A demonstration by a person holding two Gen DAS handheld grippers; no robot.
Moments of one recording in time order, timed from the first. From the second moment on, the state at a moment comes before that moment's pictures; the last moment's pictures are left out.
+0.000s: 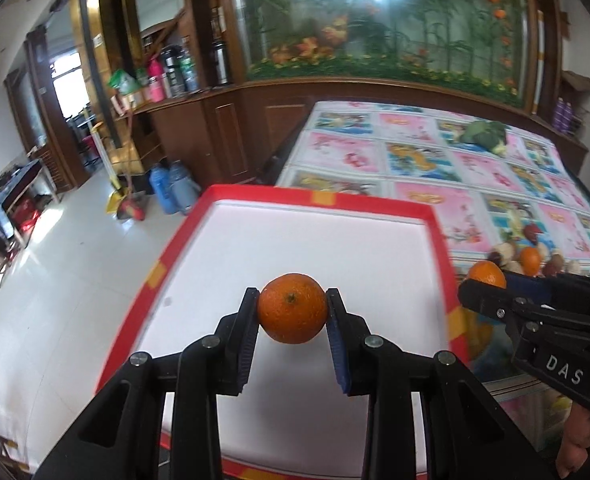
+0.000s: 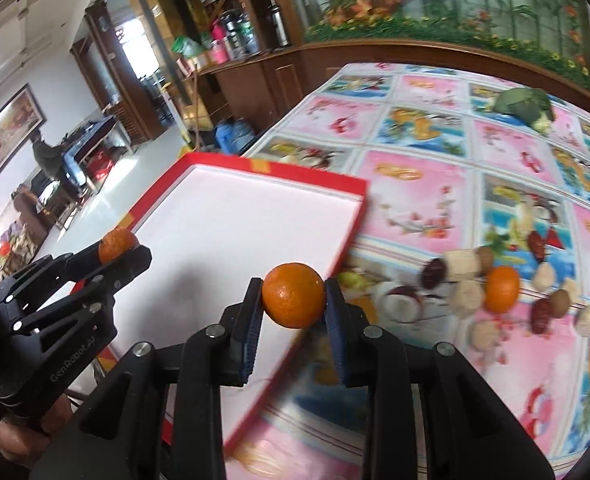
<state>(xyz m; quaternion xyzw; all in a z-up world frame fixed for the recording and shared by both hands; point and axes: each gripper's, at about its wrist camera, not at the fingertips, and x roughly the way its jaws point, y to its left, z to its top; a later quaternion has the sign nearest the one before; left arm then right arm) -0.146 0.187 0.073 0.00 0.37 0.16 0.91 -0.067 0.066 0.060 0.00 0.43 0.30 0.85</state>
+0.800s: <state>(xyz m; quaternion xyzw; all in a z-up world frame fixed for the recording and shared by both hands) -0.159 0.227 0.033 -0.01 0.42 0.21 0.88 -0.101 0.120 0.035 -0.07 0.46 0.33 0.82</state>
